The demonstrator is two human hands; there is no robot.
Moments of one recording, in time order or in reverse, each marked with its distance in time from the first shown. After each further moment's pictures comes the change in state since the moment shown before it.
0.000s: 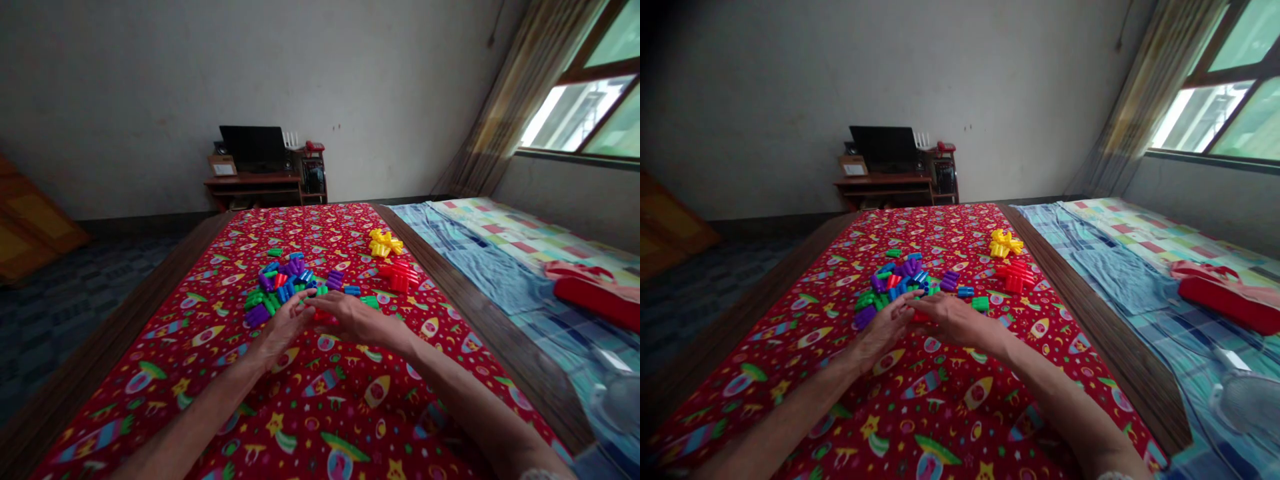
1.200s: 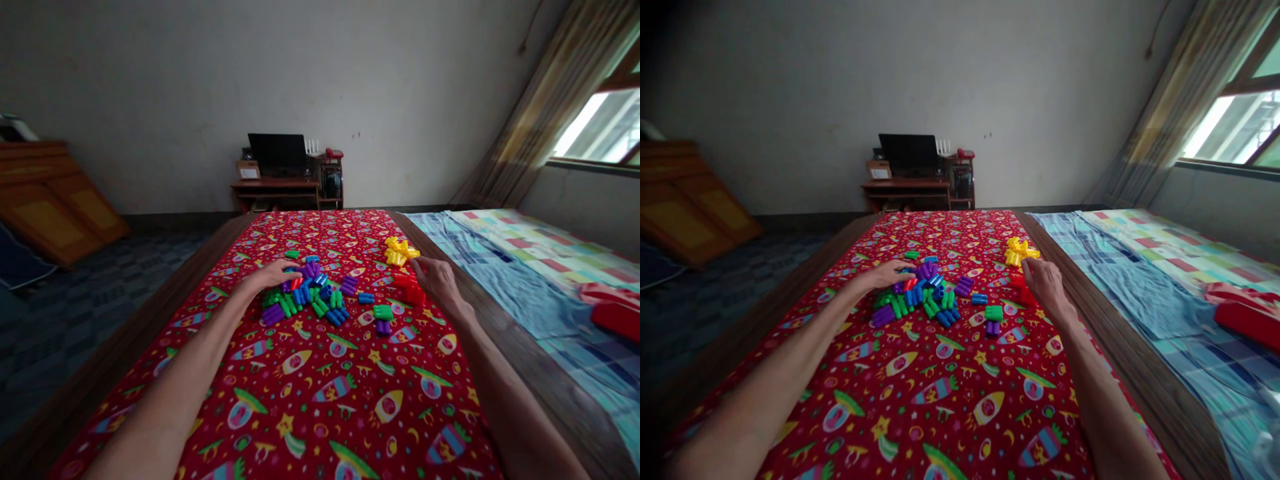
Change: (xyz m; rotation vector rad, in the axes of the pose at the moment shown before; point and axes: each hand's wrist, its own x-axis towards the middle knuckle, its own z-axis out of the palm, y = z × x) left_hand 0.118 0.022 -0.132 1.031 0.108 0.136; right_hand -0.052 0.087 -0.082 -0.620 0.374 0.727
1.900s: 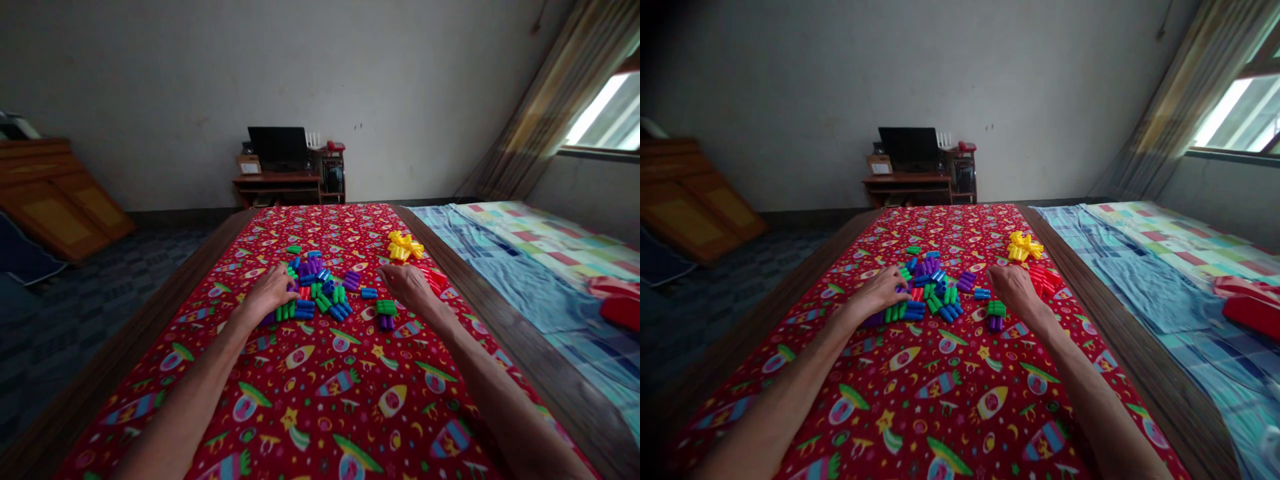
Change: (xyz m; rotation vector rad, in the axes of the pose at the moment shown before) left_hand -0.063 0.035 0.010 0.517 0.042 0.034; right_hand -0.013 -0.060 0.007 0.015 -0.269 -0.291
